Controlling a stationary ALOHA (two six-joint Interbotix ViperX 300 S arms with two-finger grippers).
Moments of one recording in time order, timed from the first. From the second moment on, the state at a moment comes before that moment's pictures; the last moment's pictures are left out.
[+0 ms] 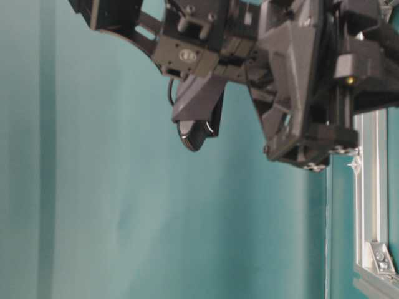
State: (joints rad) left arm 0.17 -1.35 1.43 -0.07 0.19 0.00; right arm 0.23 0.19 0.30 -0.38 0.86 1.84
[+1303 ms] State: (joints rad) left arm 0.17 -1.35 1.43 -0.07 0.19 0.00; right arm 0.31 0.19 0.27 -0.38 0.91 1.95
